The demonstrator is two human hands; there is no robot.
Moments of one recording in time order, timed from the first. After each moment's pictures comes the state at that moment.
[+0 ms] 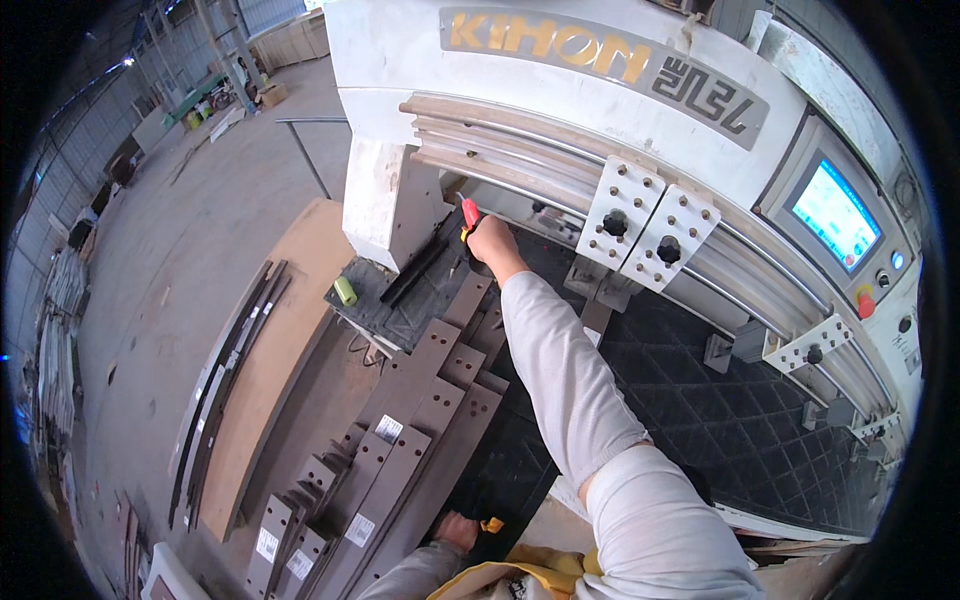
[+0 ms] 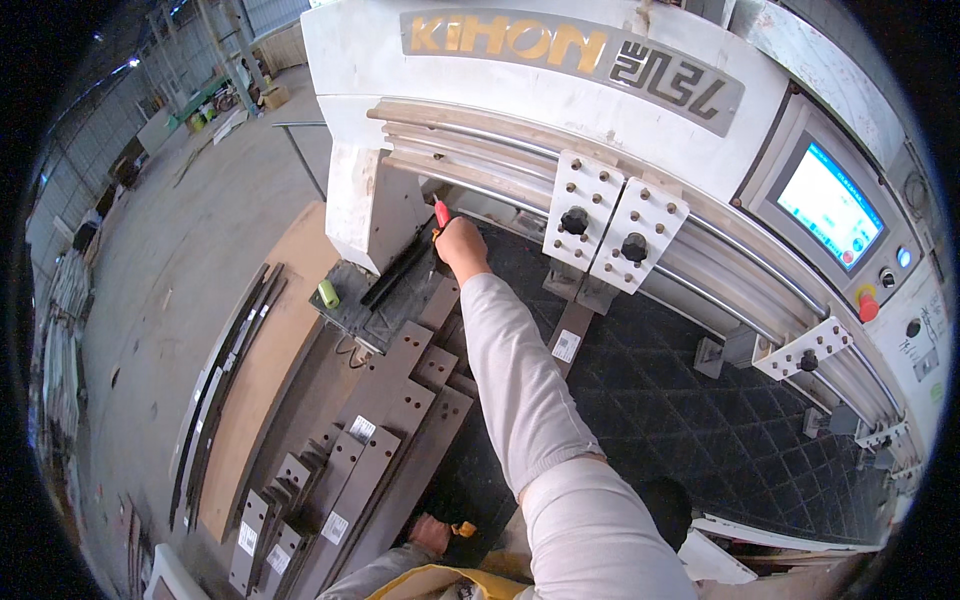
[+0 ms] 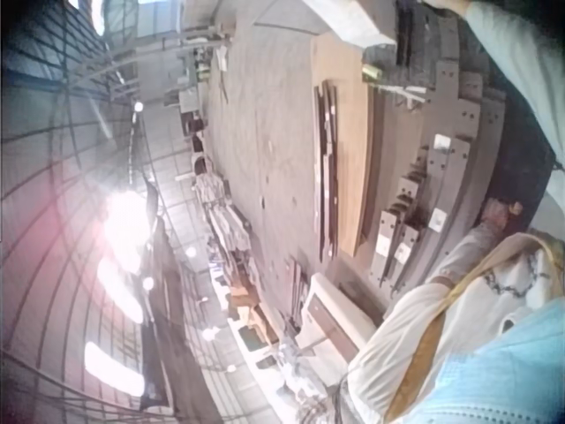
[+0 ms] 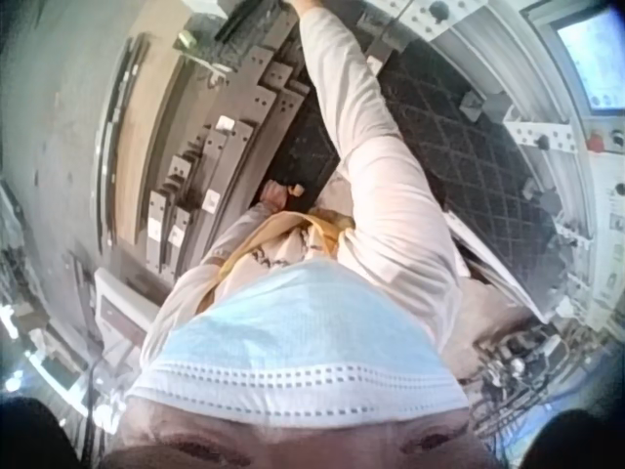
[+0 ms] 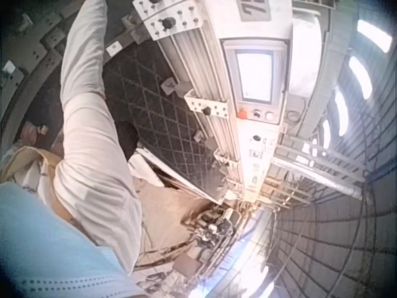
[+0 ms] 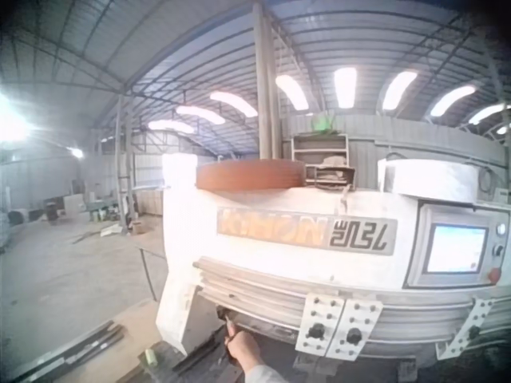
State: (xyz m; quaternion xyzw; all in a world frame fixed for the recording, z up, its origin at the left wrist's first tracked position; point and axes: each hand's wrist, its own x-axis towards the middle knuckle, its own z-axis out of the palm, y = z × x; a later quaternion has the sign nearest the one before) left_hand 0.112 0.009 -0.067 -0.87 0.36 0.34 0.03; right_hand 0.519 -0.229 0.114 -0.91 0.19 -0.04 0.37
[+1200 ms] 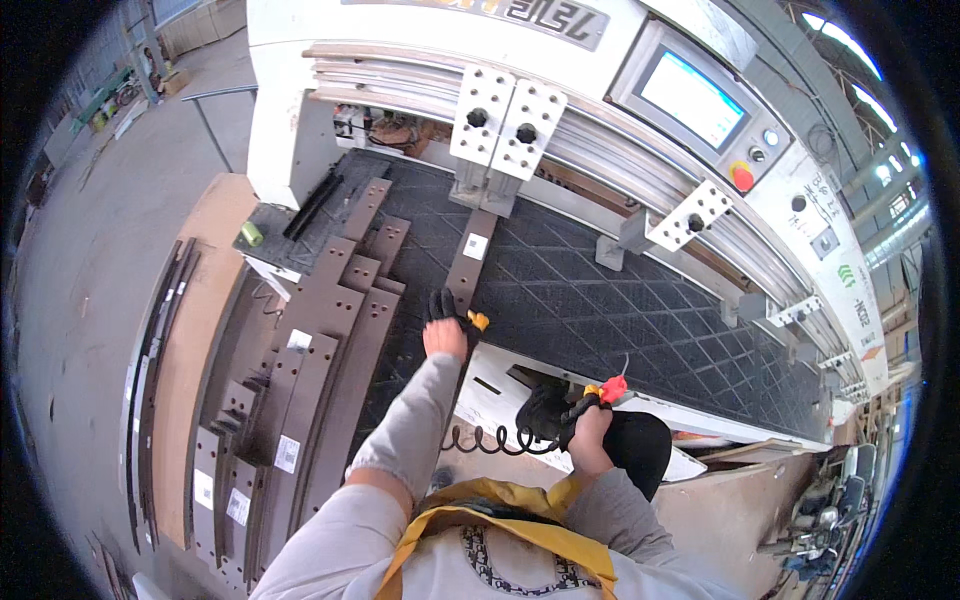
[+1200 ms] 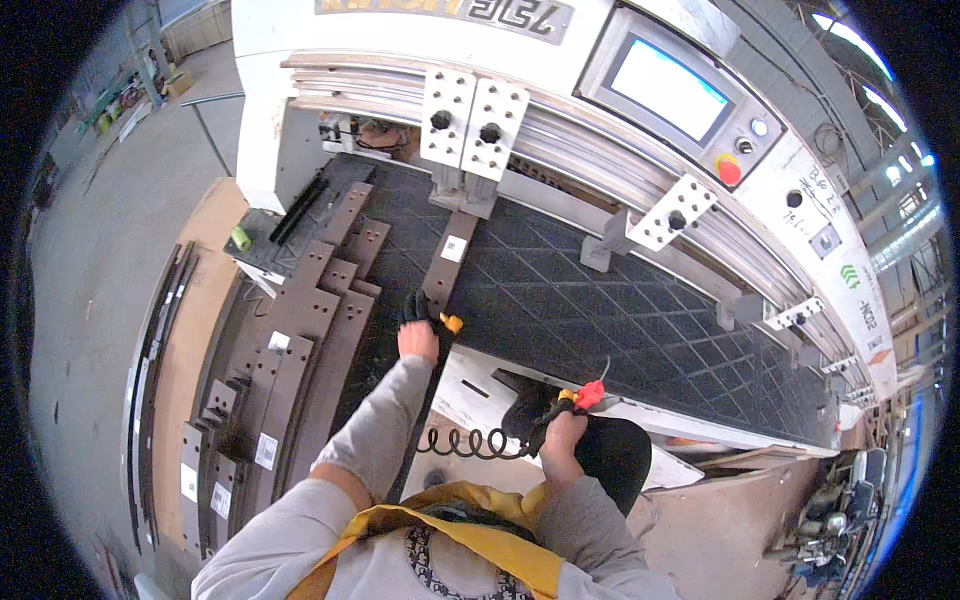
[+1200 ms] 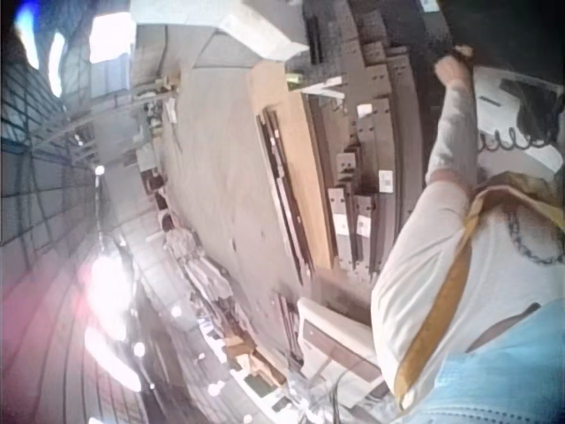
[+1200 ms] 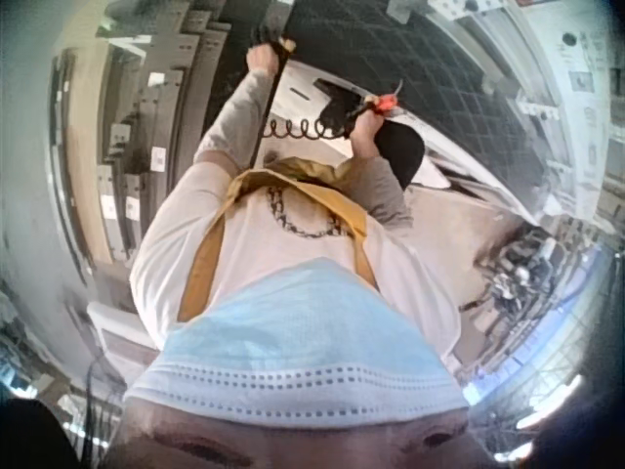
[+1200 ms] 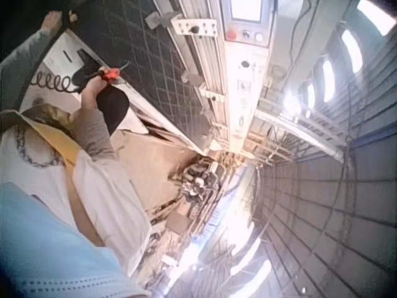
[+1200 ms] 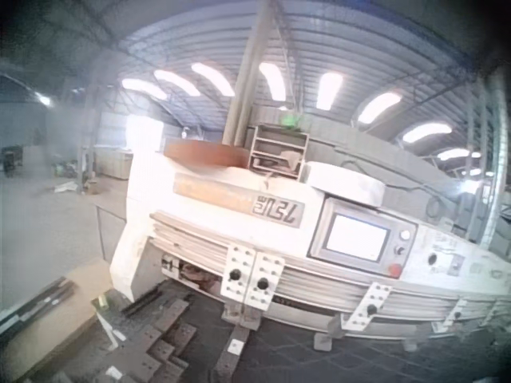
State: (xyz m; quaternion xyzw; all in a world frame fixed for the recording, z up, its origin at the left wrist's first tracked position) left_hand 0.208 -0.187 -0.048 -0.96 0.20 0.03 -0.19; right_hand -0.039 -0.325 -0.009 -0.47 0.54 -0.33 0.61
